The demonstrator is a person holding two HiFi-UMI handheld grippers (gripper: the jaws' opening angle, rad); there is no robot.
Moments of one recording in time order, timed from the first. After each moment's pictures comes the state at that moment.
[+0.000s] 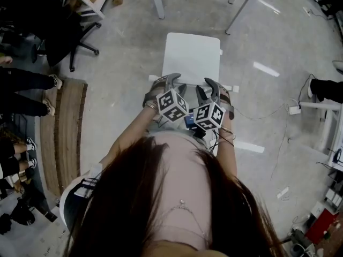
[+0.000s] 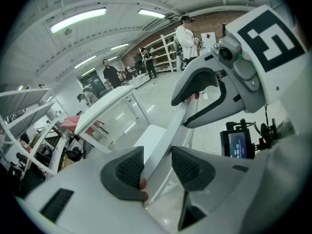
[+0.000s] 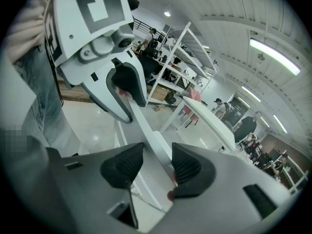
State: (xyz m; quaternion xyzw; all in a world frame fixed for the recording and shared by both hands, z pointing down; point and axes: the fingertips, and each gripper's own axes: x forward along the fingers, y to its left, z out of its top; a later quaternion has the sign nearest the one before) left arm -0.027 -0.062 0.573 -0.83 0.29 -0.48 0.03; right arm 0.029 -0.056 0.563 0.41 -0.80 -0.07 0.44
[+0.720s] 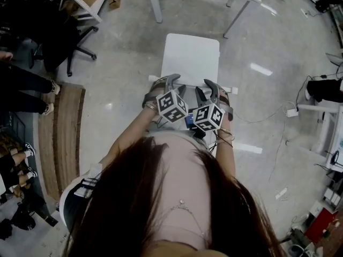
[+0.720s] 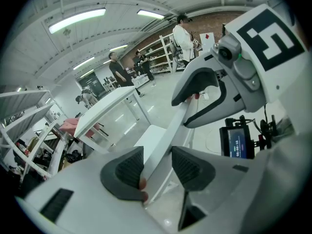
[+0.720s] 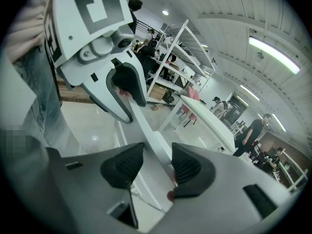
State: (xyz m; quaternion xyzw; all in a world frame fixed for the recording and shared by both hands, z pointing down) left arm -0.033 -0.106 0.573 -0.83 0.28 -0.47 0.04; right arm 0.023 -0.098 0.564 0.41 -0.79 -0.07 0.44
